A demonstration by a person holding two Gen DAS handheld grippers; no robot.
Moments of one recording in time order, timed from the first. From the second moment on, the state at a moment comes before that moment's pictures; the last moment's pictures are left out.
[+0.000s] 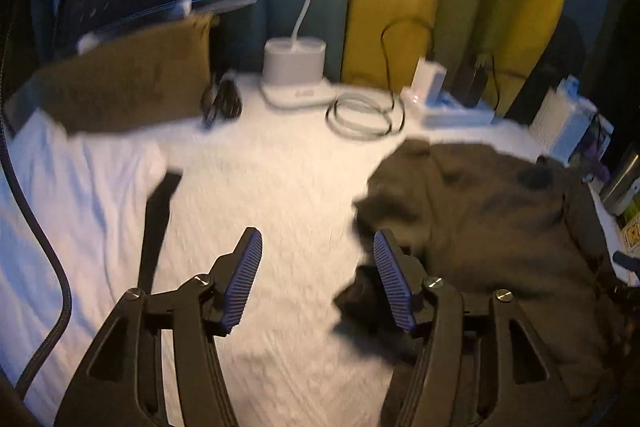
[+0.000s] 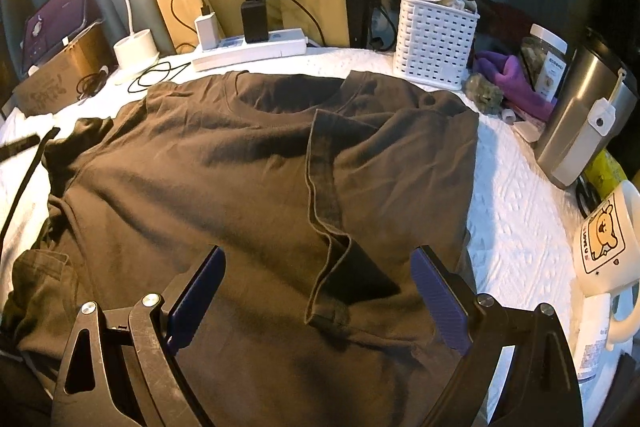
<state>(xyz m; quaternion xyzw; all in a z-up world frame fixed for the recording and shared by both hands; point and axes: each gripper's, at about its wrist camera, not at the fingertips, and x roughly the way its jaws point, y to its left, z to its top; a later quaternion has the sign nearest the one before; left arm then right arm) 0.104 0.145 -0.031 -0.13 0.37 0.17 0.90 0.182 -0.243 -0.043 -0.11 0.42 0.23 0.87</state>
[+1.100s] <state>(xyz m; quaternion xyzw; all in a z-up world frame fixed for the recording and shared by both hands) 0.161 0.165 -0.061 -0.14 0.37 0.13 0.91 0.185 -0.241 -0.036 -0.09 0.41 0.21 0.88</state>
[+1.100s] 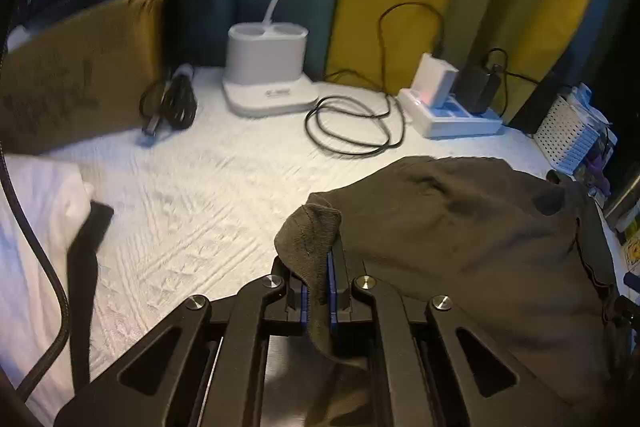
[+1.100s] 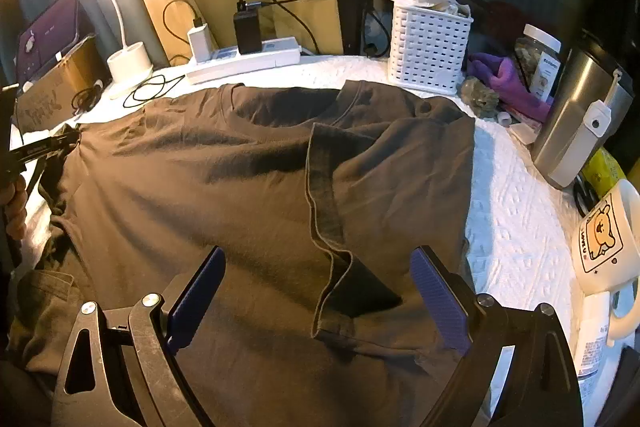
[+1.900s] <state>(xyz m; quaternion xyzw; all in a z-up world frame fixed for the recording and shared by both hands) 0.209 0.010 -0.040 -0.02 0.41 0.03 0.91 0.173 -0.308 -0.033 -0.02 0.39 0.21 0.90</state>
